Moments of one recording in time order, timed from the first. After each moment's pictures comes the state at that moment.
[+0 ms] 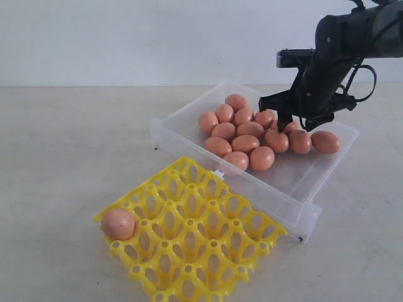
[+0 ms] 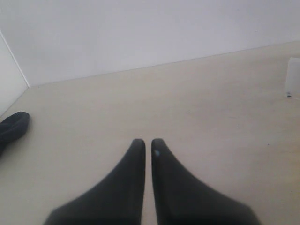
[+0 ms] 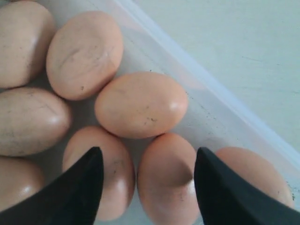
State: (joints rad) left arm 0.05 0.00 0.00 0.07 0.29 0.10; right arm 0.09 2.14 -1.59 -0.01 0.74 0.17
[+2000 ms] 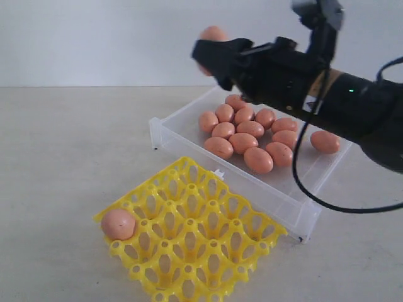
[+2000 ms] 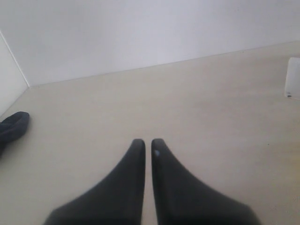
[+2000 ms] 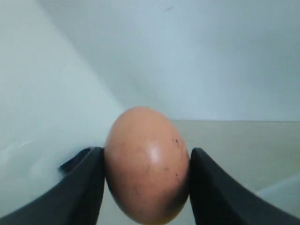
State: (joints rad) left arm 0.05 0.00 0.00 0.07 0.29 0.10; right arm 0.33 1.61 -0.76 -0.56 -0.87 0.93
